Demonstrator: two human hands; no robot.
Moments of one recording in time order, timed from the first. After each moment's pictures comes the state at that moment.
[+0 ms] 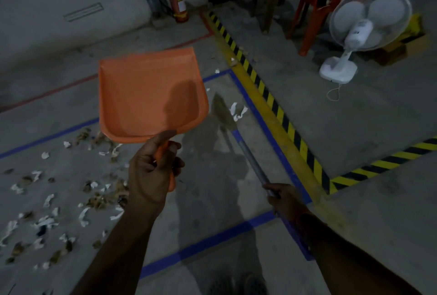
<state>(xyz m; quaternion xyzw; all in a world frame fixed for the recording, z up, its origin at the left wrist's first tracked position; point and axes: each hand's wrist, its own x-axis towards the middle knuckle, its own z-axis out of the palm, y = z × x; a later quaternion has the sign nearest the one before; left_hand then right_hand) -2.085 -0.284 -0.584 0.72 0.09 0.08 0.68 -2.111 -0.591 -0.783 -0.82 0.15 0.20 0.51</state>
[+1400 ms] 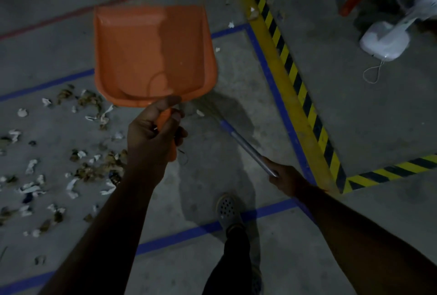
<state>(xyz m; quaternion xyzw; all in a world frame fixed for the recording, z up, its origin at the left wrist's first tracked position) -1.911 -0.239 -0.672 0.71 0.16 0.05 0.69 -1.933 -0.560 -0.880 -0.86 -0.04 0.35 0.37</state>
